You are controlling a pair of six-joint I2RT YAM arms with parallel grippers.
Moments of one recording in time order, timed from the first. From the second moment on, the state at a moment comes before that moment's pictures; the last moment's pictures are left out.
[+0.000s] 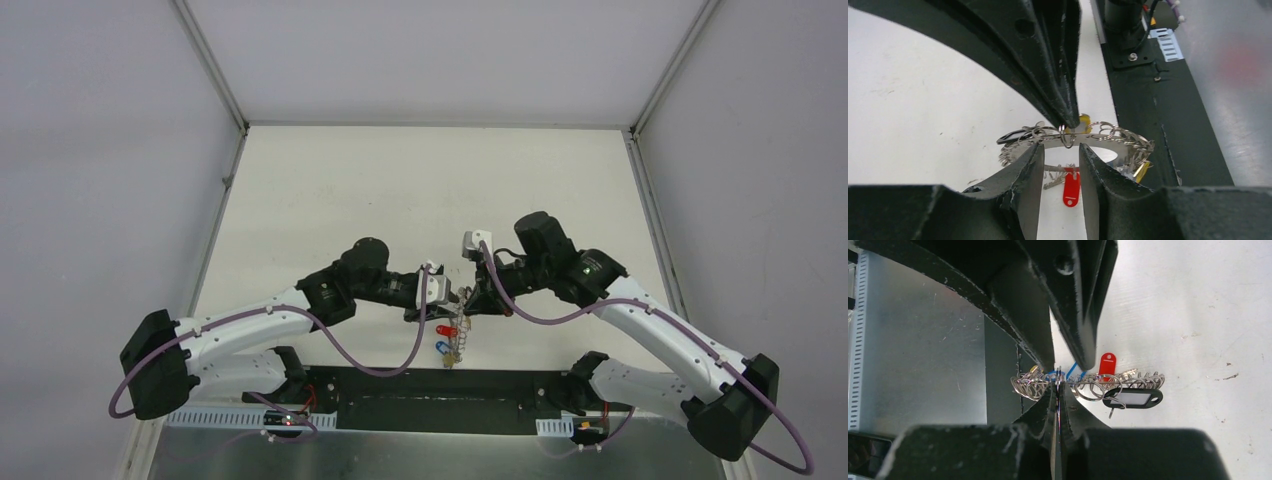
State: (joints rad) left arm -0.99 1.08 0.67 0.13 0.64 0.29; right arm 0.75 1.01 0.90 -0.67 -0.77 -0.27
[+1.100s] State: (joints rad) left arm -0.99 1.13 0.68 0.17 0.65 0.20; right arm 0.75 1.00 0.90 -0.64 -0.76 -0.25
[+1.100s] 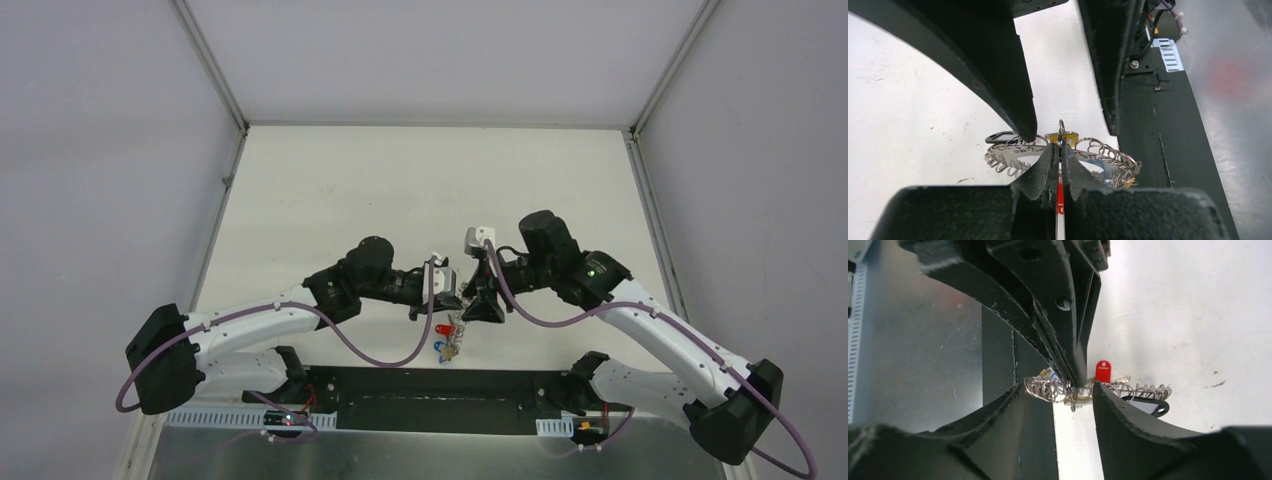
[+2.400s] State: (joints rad) left arm -0.99 0.97 0.46 0.66 0.61 0.13; right arm 0.75 0.77 0.72 -0.23 -0.79 -0.16
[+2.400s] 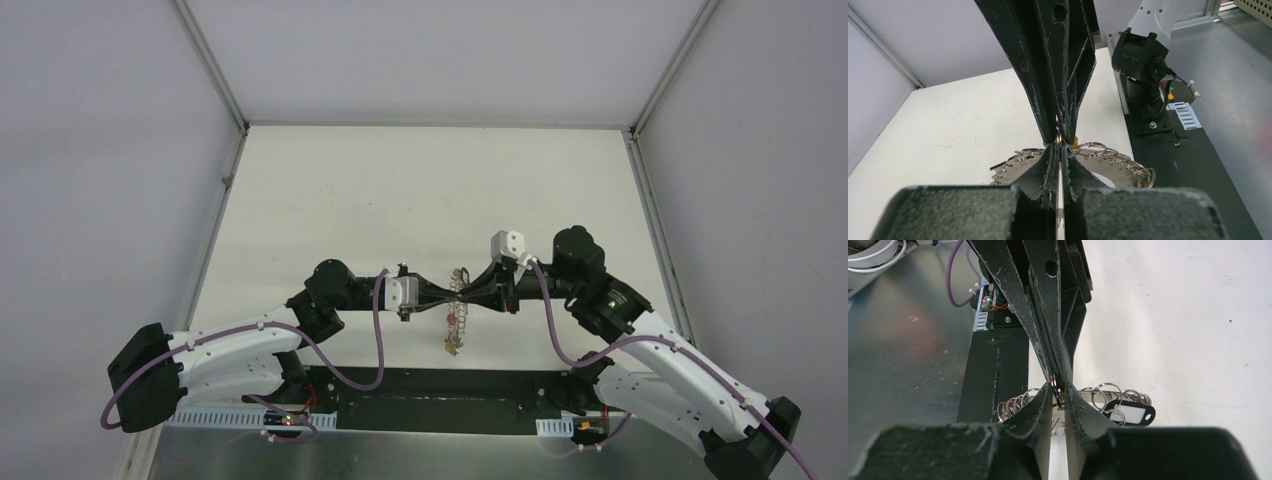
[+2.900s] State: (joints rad) left arm -0.99 0.94 0.45 0.61 0.61 0.16; right arm 0.75 0.77 0.71 -0.26 -0.81 -0.19
